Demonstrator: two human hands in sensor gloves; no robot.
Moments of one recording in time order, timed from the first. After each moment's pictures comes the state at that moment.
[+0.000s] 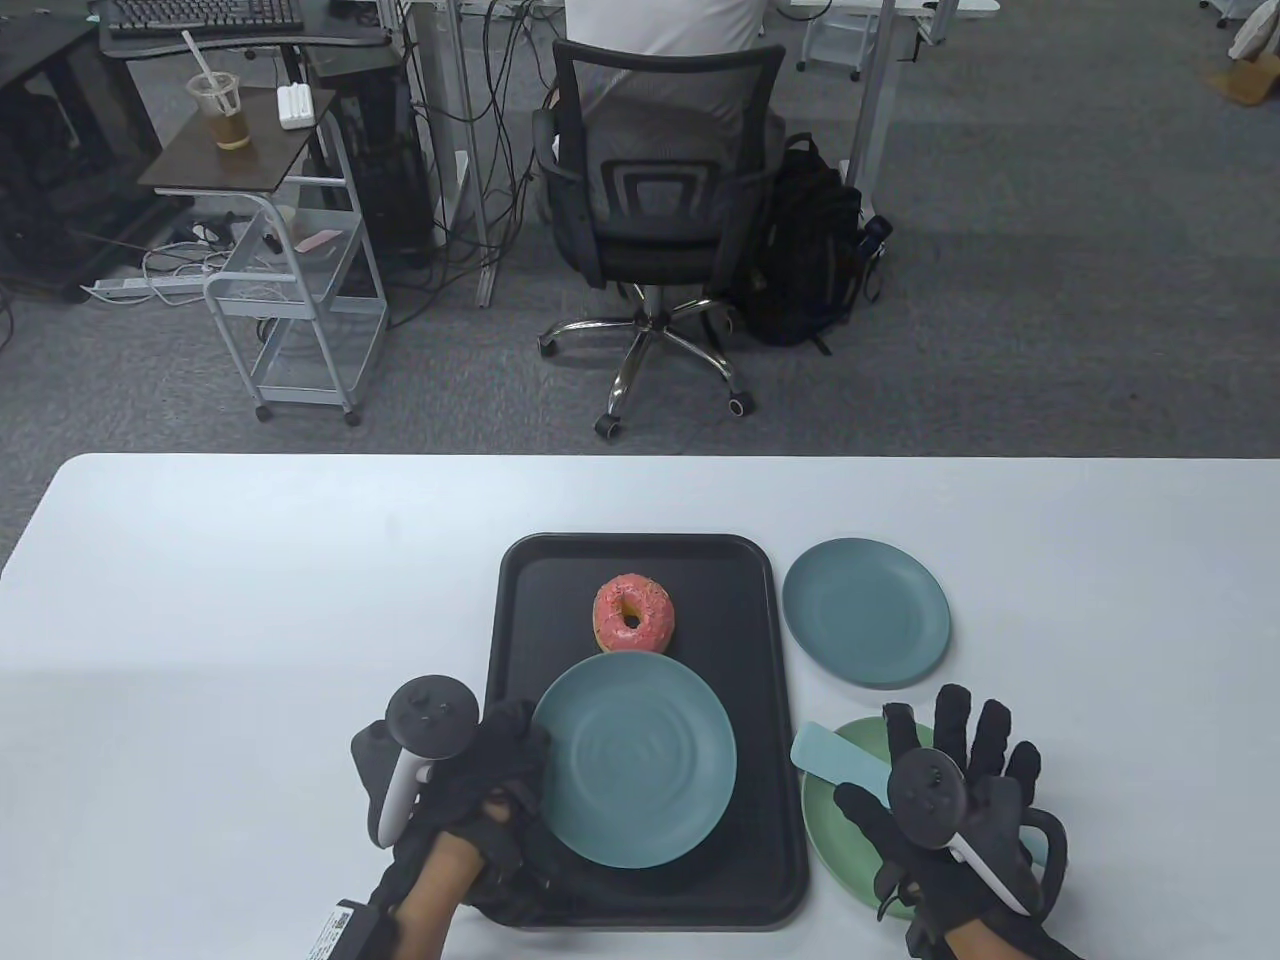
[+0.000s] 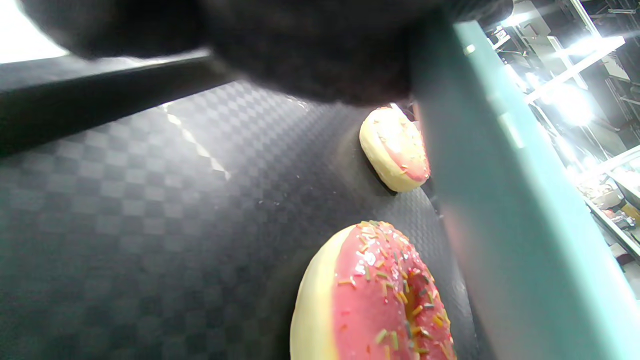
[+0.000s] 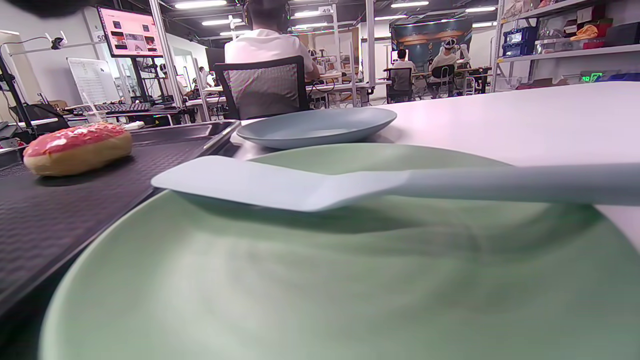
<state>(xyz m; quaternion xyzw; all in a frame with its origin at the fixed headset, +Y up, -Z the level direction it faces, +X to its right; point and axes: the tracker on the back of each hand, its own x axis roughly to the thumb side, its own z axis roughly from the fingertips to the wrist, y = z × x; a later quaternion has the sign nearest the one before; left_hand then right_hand) -0.180 -0.719 -0.310 -0.12 0.08 0.41 0.90 0.232 -0.716 -0.270 -0.05 0.01 1.00 0.07</state>
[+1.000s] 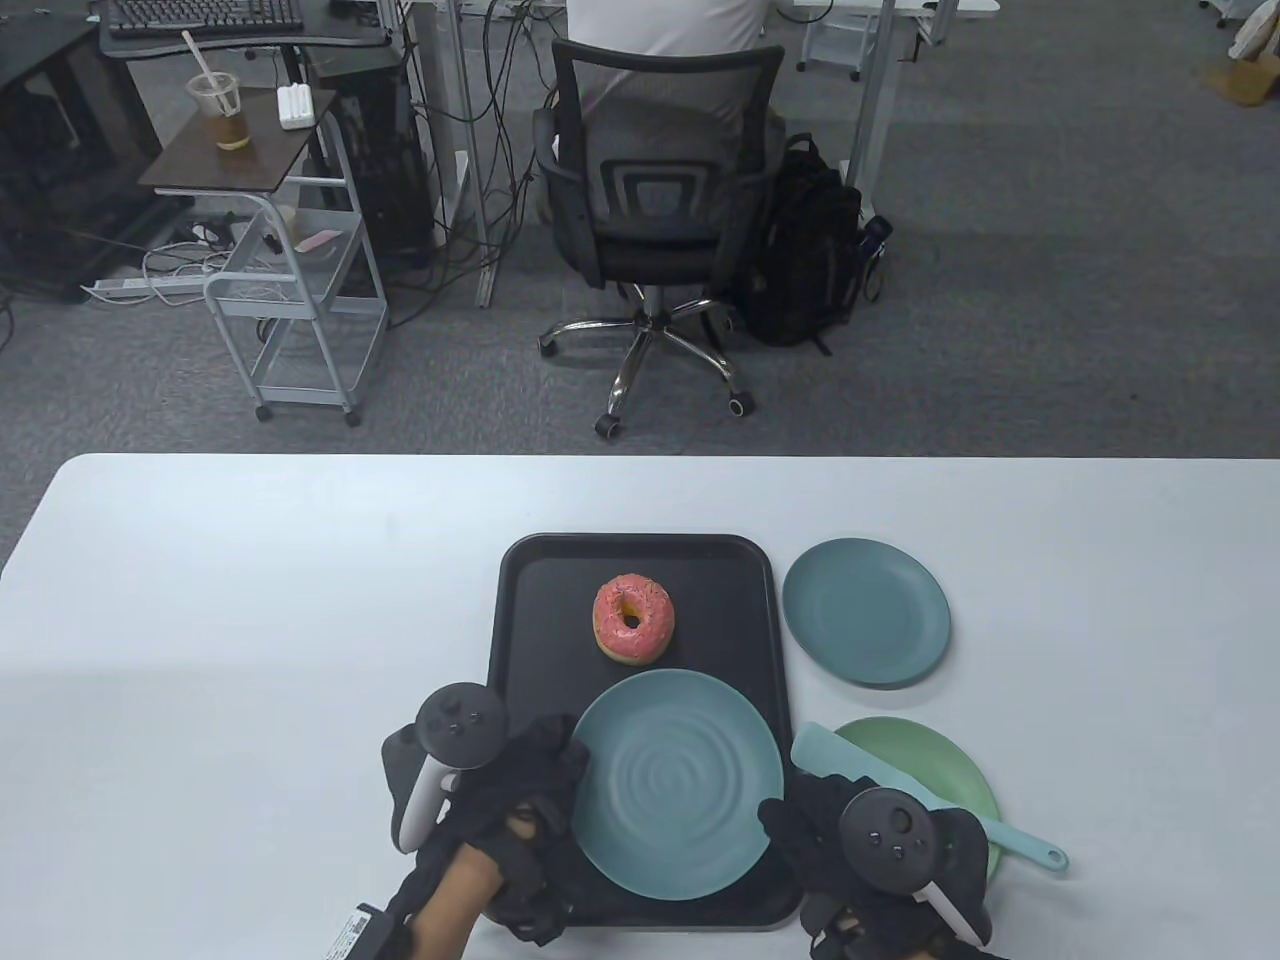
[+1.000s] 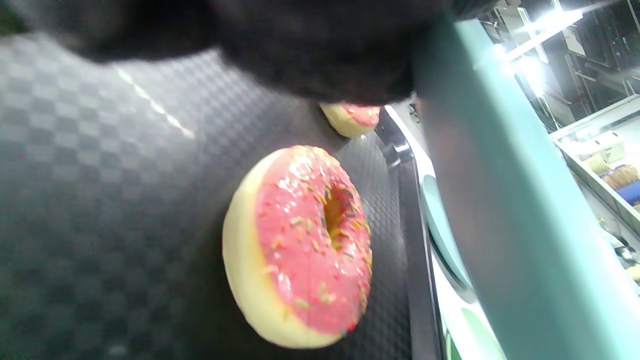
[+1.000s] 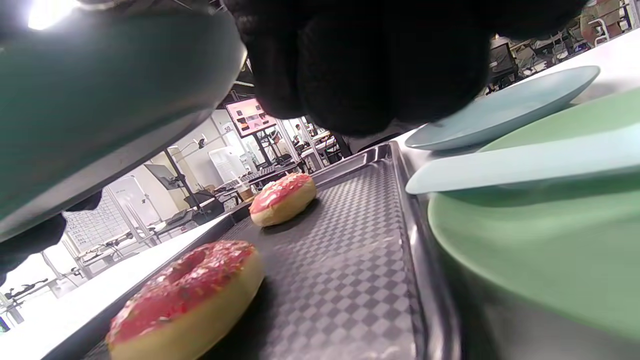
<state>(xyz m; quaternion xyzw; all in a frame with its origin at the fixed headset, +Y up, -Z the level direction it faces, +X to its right) -0.150 -0.719 -0.303 -0.16 0.00 0.44 0.89 0.175 -0.713 -0.251 0.08 -0.04 0.96 0.26</state>
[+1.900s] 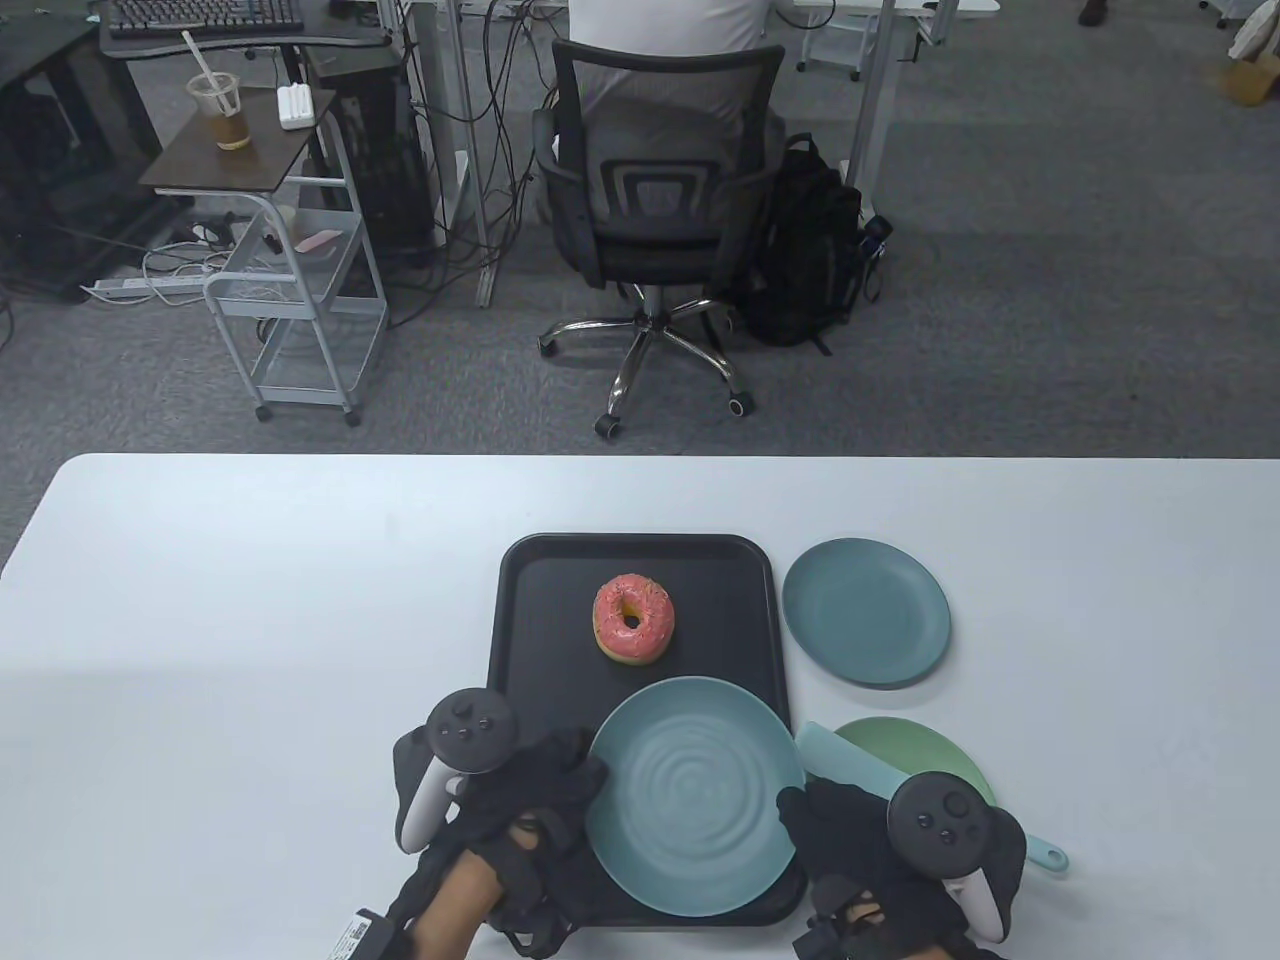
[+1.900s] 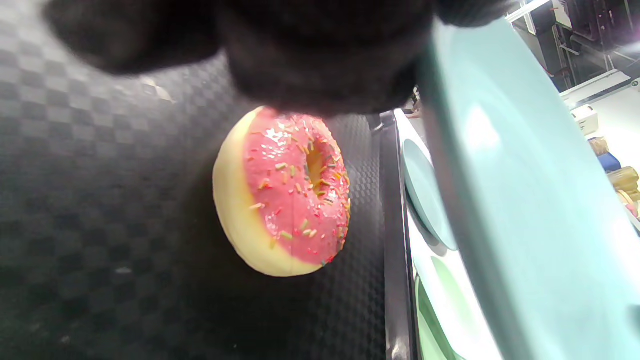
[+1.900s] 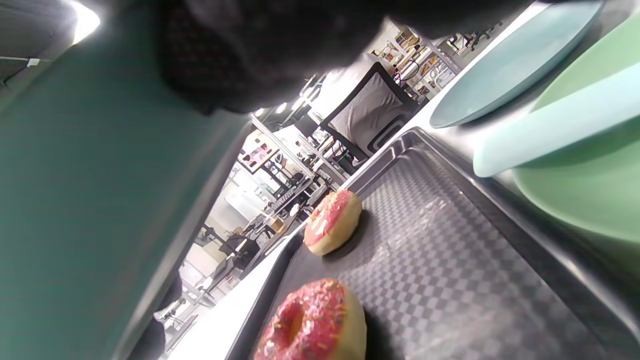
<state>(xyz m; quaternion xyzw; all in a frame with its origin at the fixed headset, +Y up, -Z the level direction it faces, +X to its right) -0.146 -0.723 -0.301 -0.19 -0.04 0.45 0.87 0.189 -0.705 -0.254 0.05 -0.04 0.90 0.42</state>
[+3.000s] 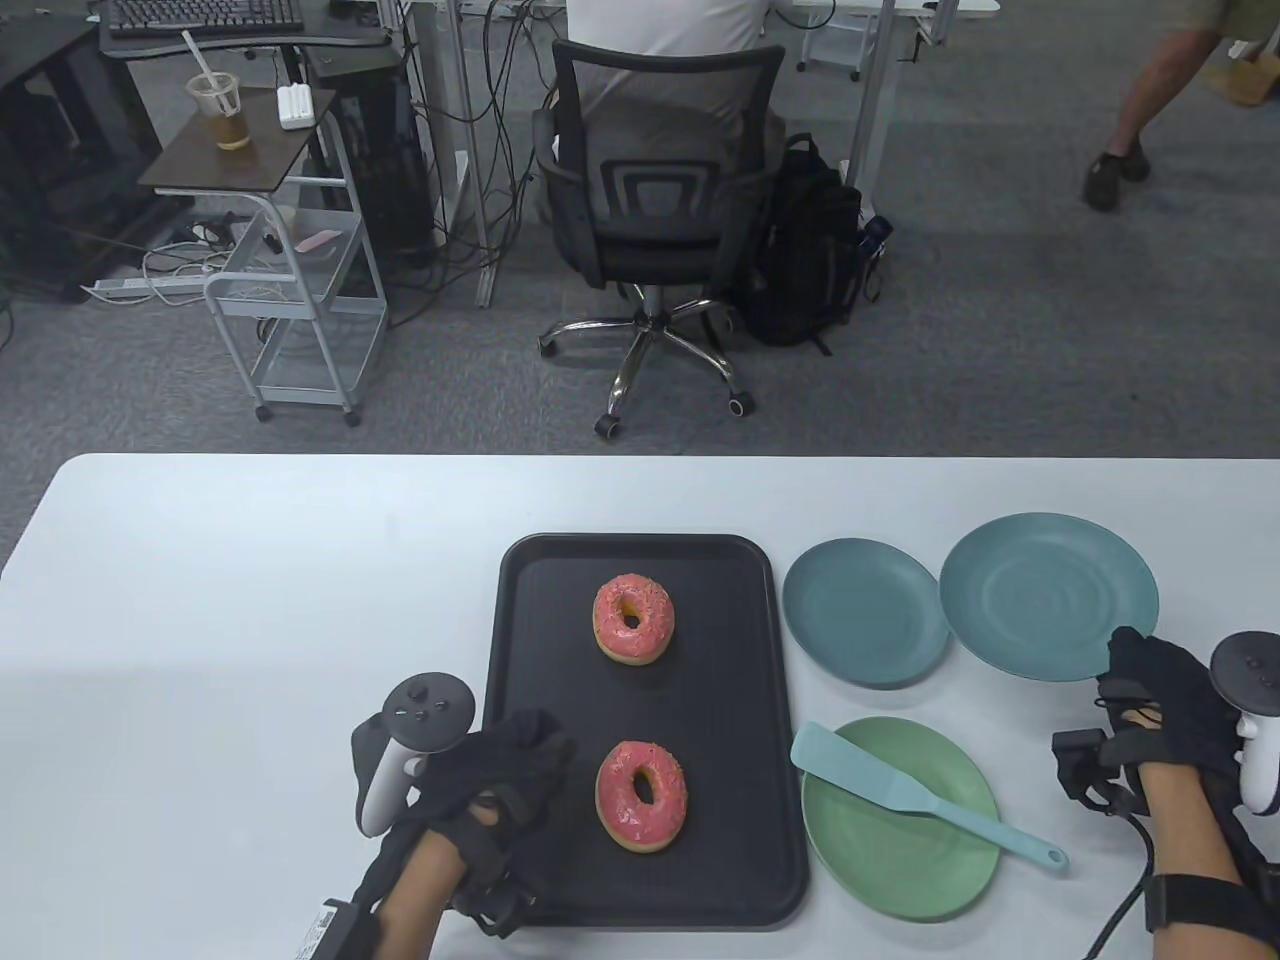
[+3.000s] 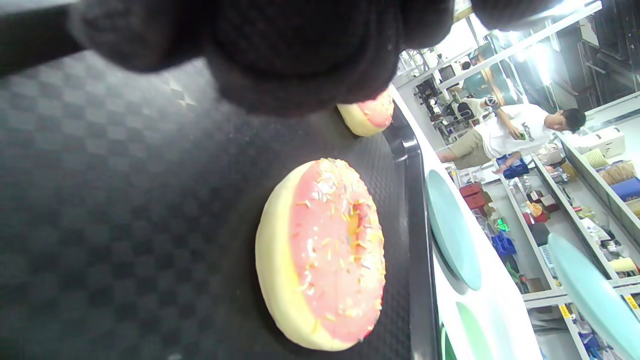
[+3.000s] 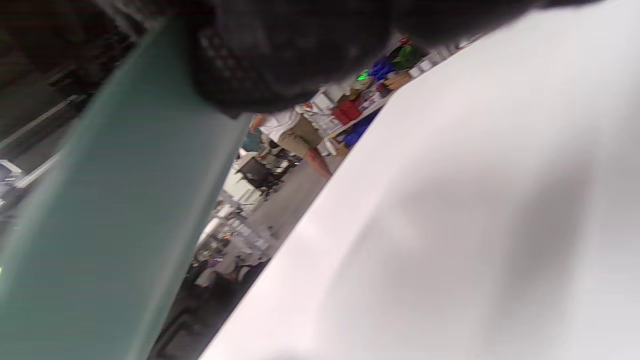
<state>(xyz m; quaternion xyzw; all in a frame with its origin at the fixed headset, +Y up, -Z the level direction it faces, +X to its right) -0.181 -0.726 -0.315 -0.19 0.00 0.46 0.87 0.442 -0.672 -0.338 -0.35 -0.12 0.85 0.37</state>
